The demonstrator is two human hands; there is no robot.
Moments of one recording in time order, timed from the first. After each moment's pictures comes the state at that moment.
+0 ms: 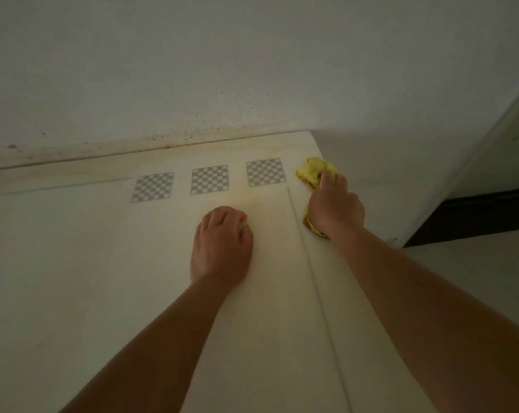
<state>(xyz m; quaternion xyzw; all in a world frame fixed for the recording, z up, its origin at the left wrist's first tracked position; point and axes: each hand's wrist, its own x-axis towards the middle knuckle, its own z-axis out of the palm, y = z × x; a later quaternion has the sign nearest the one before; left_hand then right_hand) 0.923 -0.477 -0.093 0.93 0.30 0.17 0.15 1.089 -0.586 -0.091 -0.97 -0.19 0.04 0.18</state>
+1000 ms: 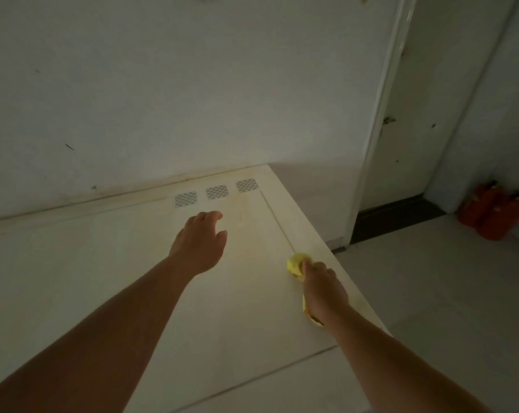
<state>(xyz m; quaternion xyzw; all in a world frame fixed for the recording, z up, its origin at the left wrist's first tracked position) 0.674 -0.573 0.091 0.96 0.20 0.10 0.16 0.748 -0.785 -0.027 -0.97 -0.21 0.05 0.11</state>
